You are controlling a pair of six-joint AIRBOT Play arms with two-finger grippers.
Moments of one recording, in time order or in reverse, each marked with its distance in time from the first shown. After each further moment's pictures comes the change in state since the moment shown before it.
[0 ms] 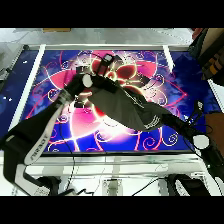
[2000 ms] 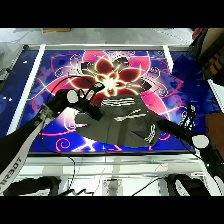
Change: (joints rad) left arm 0.030 0.291 -0.467 -0.018 -0.280 0.043; right arm 0.000 -0.012 -0.009 0.028 0.161 0.000
